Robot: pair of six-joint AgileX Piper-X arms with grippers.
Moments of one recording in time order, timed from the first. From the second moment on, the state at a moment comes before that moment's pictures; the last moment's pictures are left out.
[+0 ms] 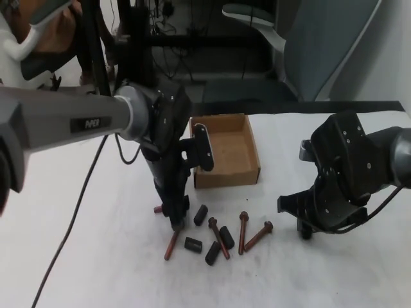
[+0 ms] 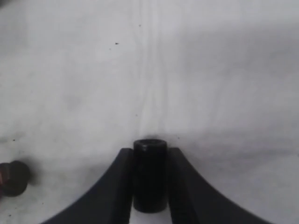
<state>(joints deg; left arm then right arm) -28.1 115.2 -76.9 38.2 1.3 52.9 16.2 97.4 -50.7 26.6 3.1 19.6</state>
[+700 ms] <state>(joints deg) -26.0 104.6 -74.0 34.7 20.1 26.9 18.6 89.4 -45.1 22.1 2.5 11.2</state>
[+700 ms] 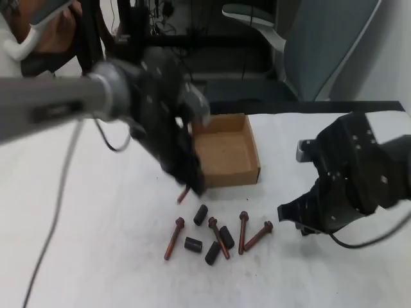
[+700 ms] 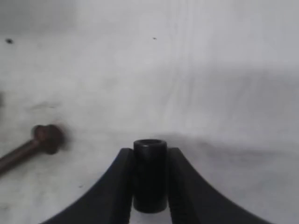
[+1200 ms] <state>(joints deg) -24.7 51.5 -32.2 -12.3 26.1 -3.2 43.1 55.5 -20.3 -17.6 -0.8 4.0</state>
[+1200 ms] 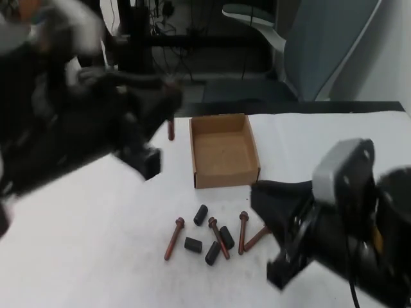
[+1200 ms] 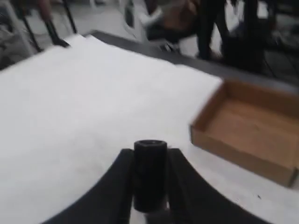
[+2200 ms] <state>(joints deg) -44.2 43.8 -17.6 -28.0 10.9 -11.3 59.5 63.6 -18.0 -41.9 4.8 -1.3</state>
